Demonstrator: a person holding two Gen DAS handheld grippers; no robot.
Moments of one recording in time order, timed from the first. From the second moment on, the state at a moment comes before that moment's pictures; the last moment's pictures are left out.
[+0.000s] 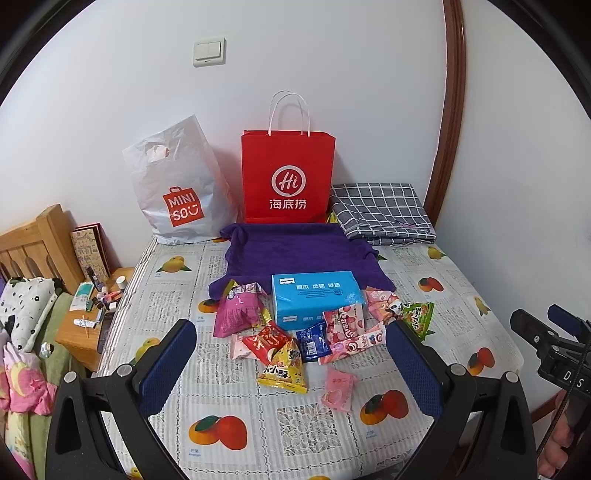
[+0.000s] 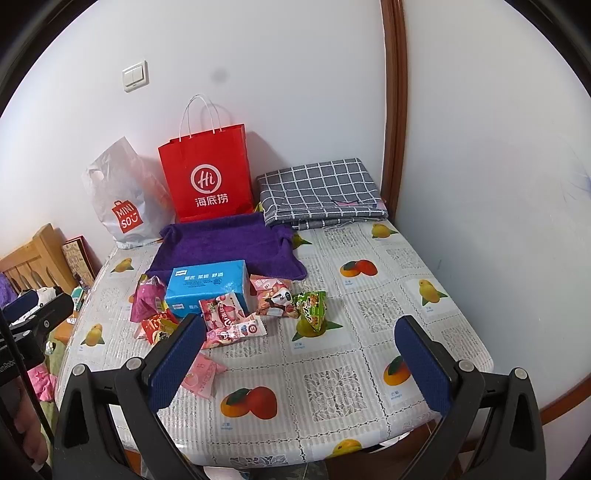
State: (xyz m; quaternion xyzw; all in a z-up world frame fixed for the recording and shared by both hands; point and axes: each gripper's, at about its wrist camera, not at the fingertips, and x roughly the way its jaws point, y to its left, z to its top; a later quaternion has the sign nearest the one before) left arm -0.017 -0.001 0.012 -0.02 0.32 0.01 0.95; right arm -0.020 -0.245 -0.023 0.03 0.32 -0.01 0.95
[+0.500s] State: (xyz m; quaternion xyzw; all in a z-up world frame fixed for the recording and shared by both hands) left arm -0.018 -0.002 0.011 -0.02 0.32 0.00 0.95; right arm -0.023 -0.244 -0.022 0.03 0.32 0.00 0.95
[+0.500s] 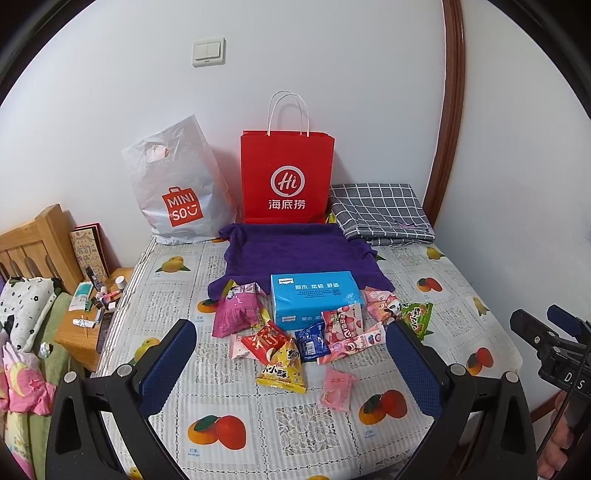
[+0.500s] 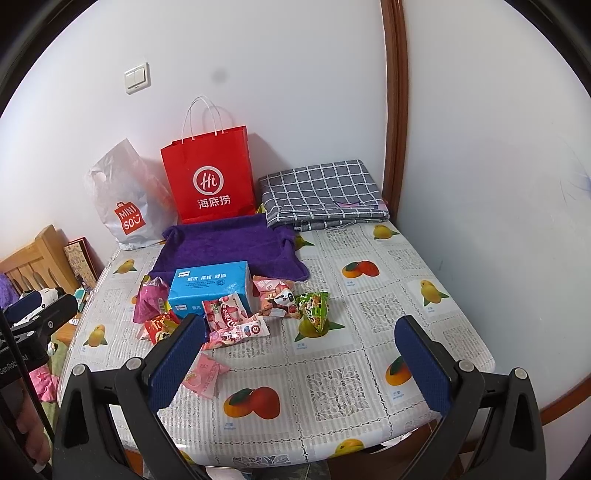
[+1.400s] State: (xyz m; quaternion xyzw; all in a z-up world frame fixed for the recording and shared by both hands) left arm -0.013 -0.005 0.004 -0.02 0.33 0.00 0.94; right arm -0.022 -0.241 -0.028 0.03 0.32 0.00 0.95
